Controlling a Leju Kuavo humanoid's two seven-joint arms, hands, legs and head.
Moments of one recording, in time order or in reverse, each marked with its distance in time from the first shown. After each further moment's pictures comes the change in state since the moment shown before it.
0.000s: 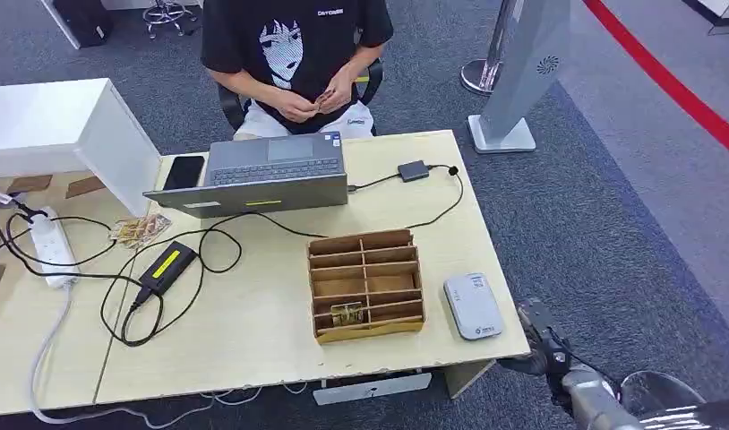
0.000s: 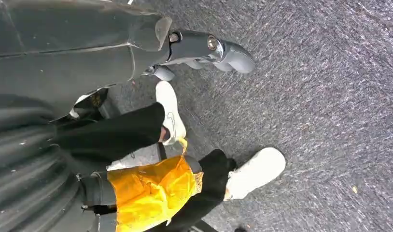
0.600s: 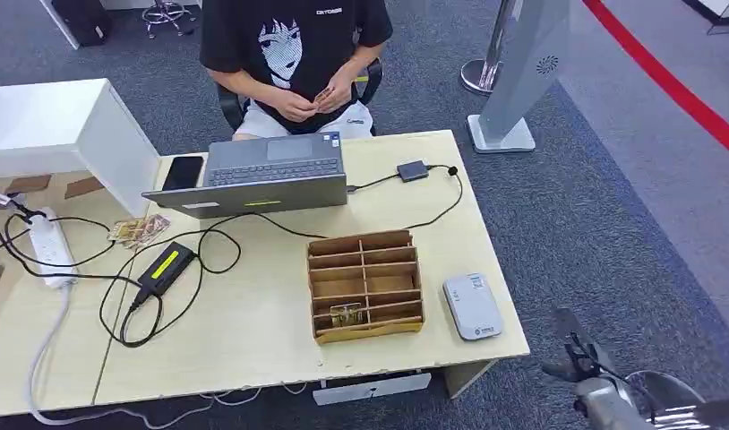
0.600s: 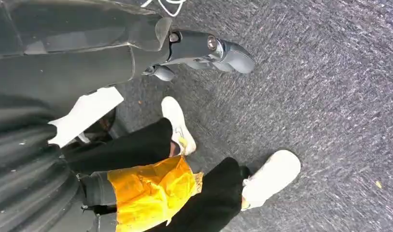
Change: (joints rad) left arm -0.004 -0.019 -0.131 0.000 0.000 -0.024 0.016; right arm 0.011 -0.050 0.005 0.013 0.080 -0.428 0.053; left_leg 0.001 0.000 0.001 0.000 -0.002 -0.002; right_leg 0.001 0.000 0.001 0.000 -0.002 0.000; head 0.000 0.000
